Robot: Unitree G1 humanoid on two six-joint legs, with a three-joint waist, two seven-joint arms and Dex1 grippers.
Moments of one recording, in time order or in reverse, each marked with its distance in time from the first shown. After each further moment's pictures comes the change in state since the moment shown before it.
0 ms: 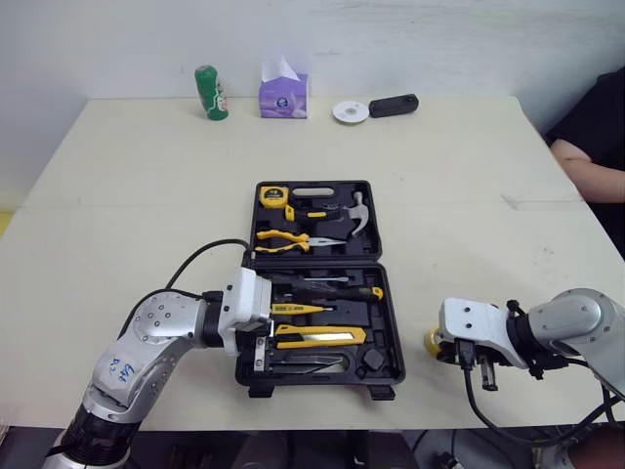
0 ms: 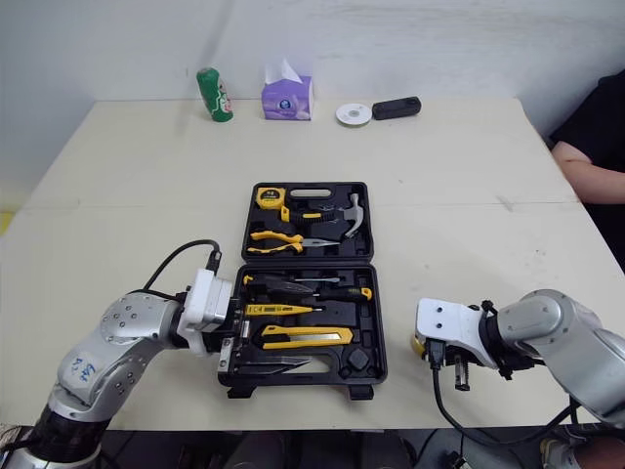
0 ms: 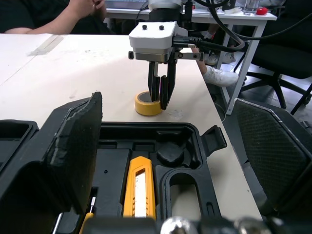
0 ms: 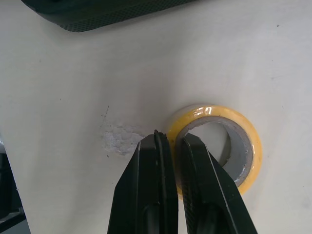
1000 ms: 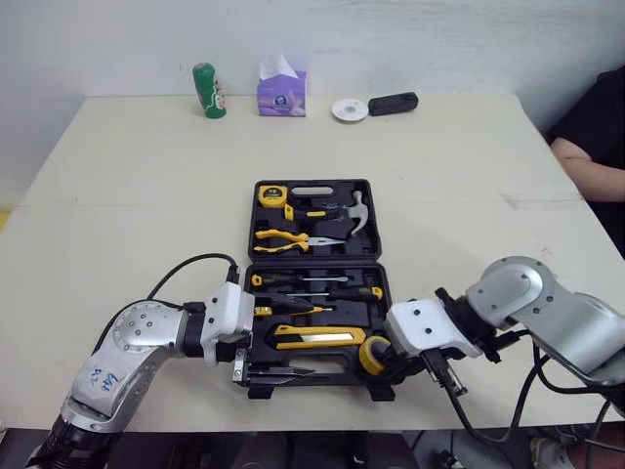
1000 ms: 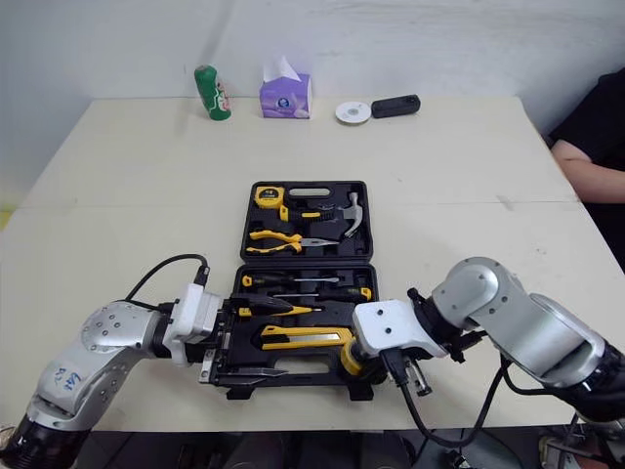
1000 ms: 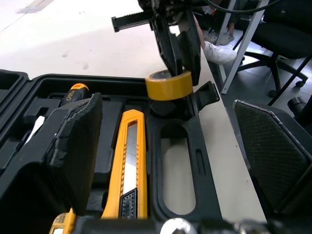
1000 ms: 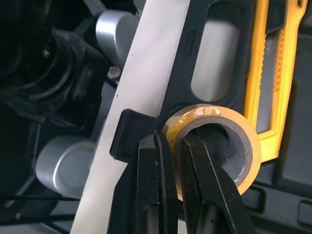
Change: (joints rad) left arm 0.099 0.078 0.053 0.032 0.047 -0.054 -0.093; right arm -0.425 0.226 0.275 -0.024 0.043 -0.079 0.282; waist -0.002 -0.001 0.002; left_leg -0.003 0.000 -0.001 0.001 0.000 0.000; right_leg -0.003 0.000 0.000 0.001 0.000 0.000
